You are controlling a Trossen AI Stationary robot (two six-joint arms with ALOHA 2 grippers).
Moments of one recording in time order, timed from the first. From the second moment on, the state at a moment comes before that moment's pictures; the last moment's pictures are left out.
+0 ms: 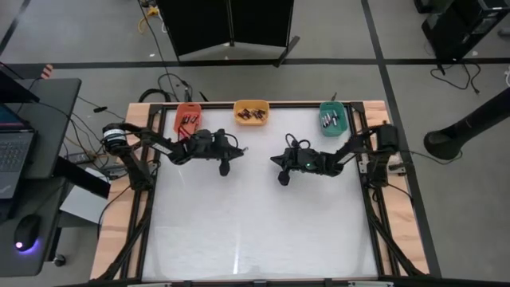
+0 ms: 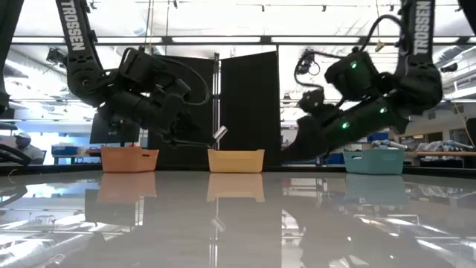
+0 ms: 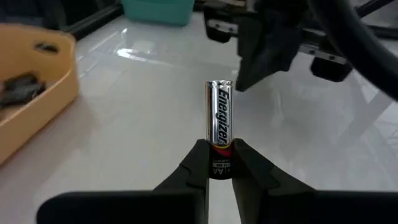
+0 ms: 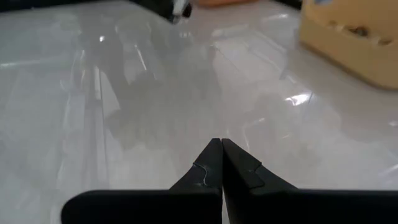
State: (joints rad) left arm 0.37 1.68 0.42 0.93 0.22 -0.03; right arm -0.13 1.86 0.43 1.03 0.21 0.14
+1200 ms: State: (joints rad) left arm 0.42 1.74 1.05 0.31 0.36 0.12; right arm -0.12 1.09 0.40 0.35 0.44 0.07
